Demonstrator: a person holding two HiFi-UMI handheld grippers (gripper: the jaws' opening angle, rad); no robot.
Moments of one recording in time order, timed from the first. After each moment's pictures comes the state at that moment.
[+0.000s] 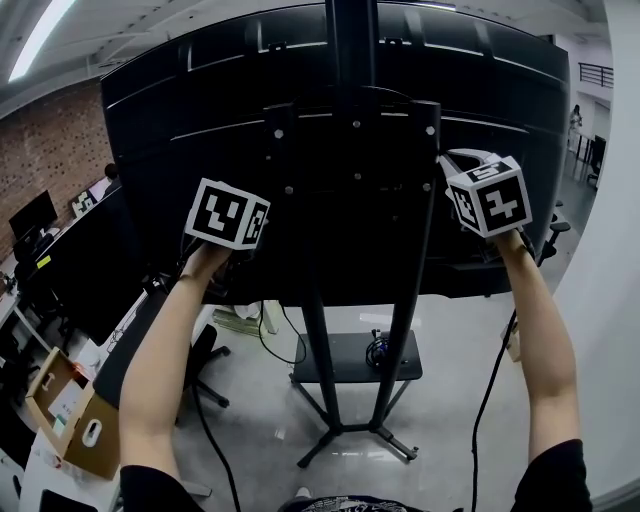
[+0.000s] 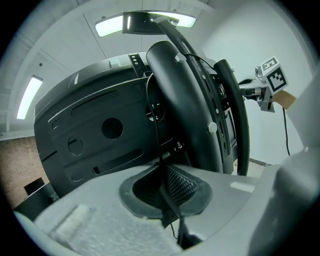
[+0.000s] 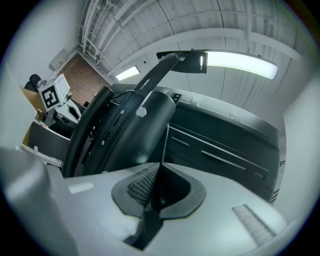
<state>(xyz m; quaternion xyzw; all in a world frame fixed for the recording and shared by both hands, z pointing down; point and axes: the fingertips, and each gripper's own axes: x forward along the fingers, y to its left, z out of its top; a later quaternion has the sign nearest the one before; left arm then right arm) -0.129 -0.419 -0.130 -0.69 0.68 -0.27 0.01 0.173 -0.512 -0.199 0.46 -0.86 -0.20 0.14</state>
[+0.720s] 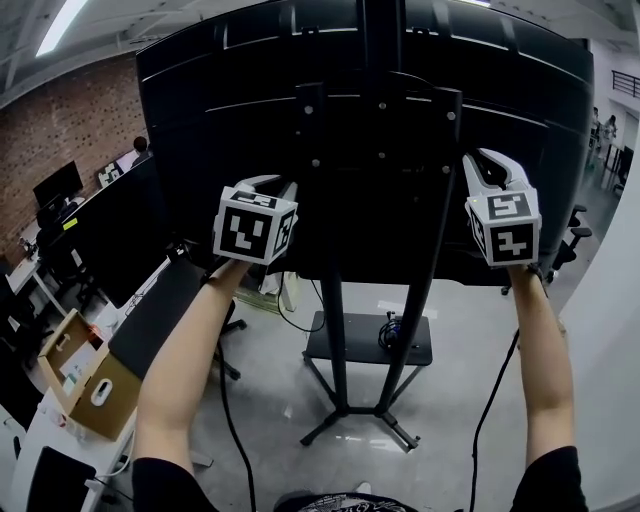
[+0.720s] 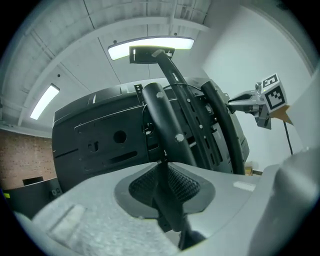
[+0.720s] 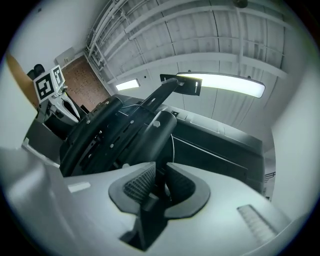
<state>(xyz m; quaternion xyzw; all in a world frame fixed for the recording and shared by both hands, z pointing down) -0.099 -0.374 -0.140 -0.68 0.71 -0.18 0.08 0.189 -0.476 -0.193 0.48 -0.83 -0.27 0.05</state>
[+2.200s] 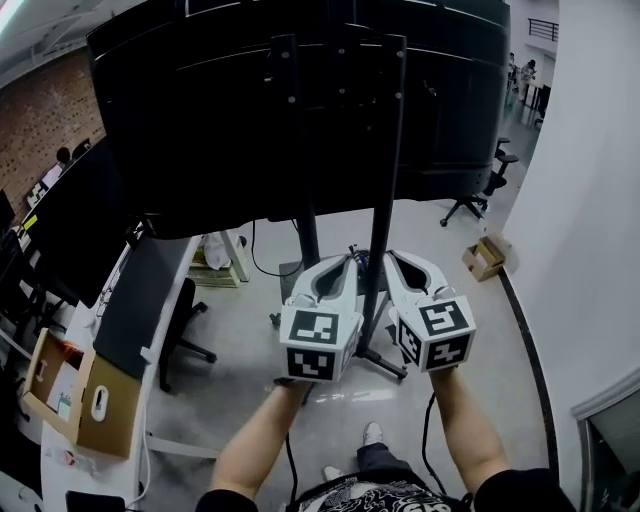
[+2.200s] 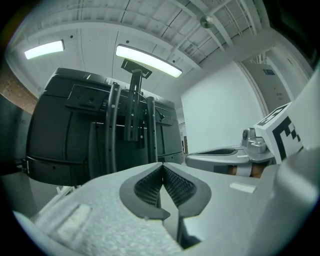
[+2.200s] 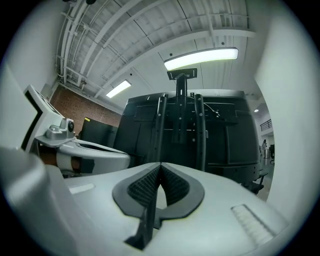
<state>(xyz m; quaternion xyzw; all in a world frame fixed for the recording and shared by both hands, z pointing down) 0.066 -0.189 0.021 -0.83 0.56 -0.03 0.01 0.132 -0.201 0.022 0.47 -0.88 -0.04 0.04</state>
